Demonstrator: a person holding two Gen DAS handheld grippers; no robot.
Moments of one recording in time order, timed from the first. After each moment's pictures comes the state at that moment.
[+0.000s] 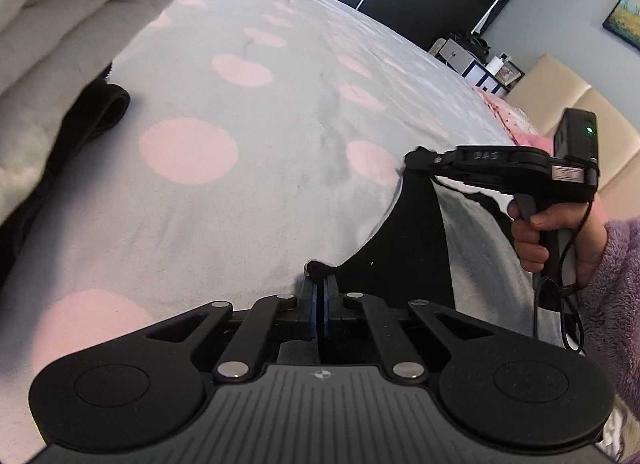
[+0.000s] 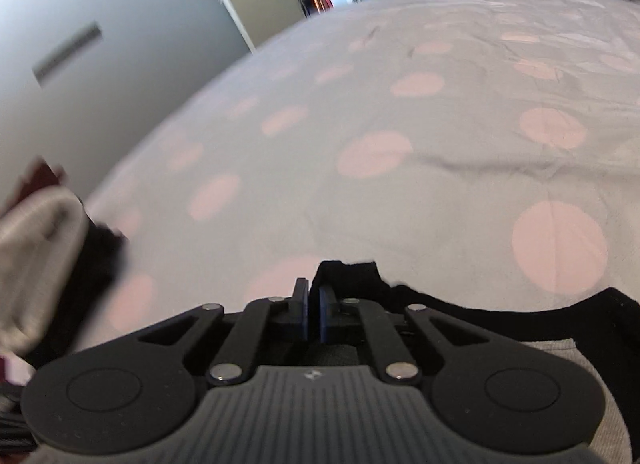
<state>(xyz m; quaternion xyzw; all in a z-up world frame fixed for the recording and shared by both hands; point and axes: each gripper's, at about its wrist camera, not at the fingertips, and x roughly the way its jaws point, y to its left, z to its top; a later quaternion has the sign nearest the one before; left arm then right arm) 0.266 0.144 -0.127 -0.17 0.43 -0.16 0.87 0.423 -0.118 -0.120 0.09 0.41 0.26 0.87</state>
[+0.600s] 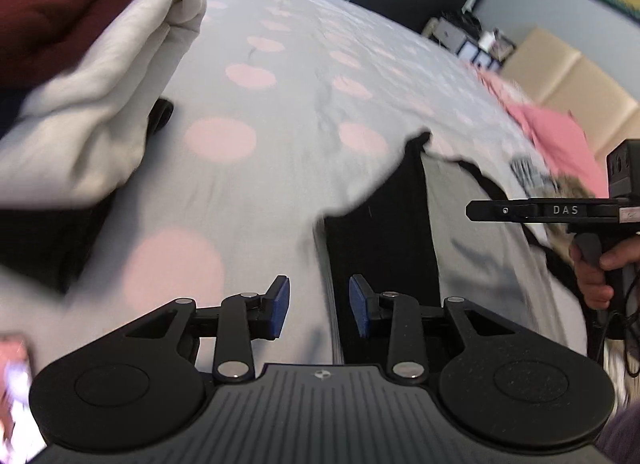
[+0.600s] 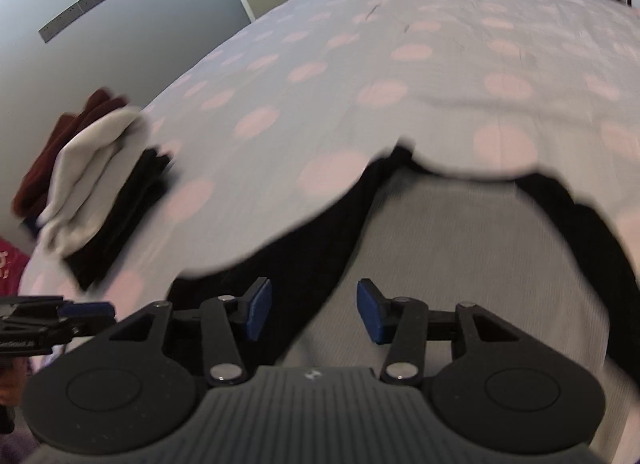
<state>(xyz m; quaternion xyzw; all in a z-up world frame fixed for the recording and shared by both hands) 0.185 0.161 -0.076 -0.11 0.45 -0.16 0.87 0.261 -0.136 -0.067 0.07 0.45 0.24 0.86</state>
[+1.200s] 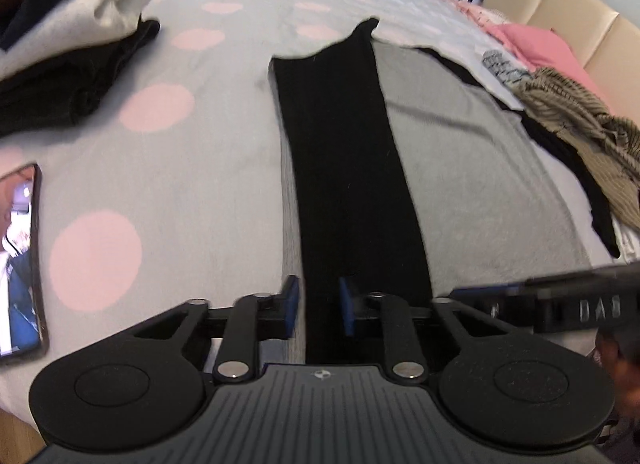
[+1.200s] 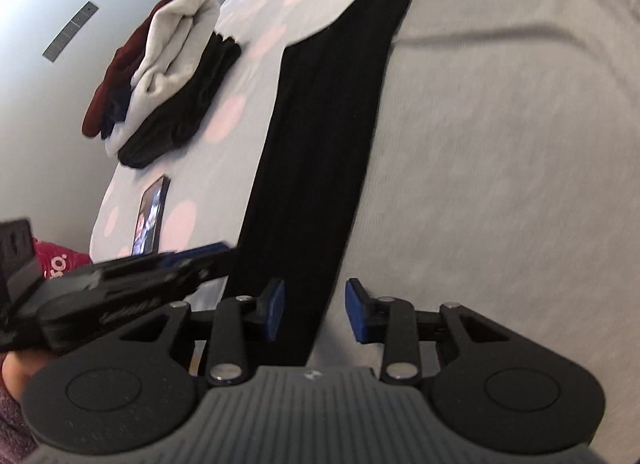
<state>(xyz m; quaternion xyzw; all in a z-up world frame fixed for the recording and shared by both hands) 0.066 0.121 -0.110 -0.04 0.49 -0.16 0.86 0.035 -0.088 -0.124 0.19 0.52 0.23 0.80</state>
